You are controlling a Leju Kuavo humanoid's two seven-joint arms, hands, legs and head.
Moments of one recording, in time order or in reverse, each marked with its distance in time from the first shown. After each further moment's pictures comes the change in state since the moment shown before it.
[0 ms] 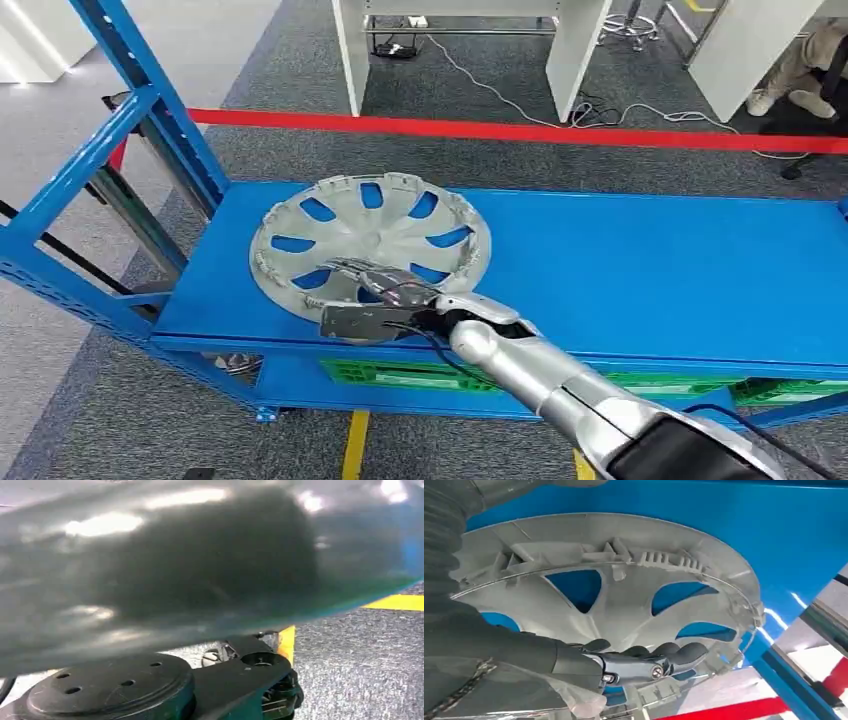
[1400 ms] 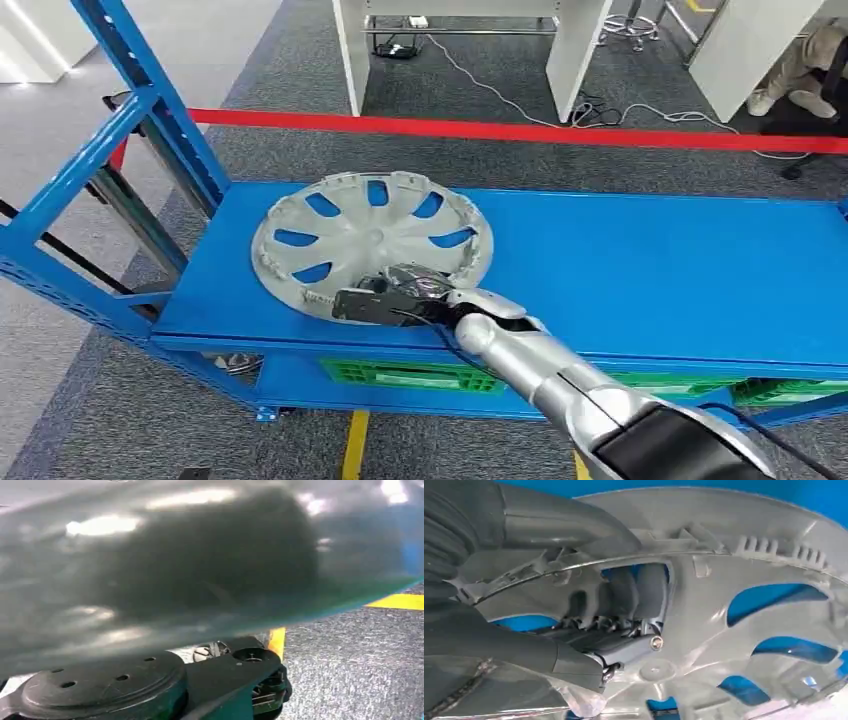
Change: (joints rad) left arm 0.000 -0.002 0.023 0.000 0.011 -0.020 -0.021; right arm -0.044 0.048 -0.125 0.186 0.097 -0.018 0.052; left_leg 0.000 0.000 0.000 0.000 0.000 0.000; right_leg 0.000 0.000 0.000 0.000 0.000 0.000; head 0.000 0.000
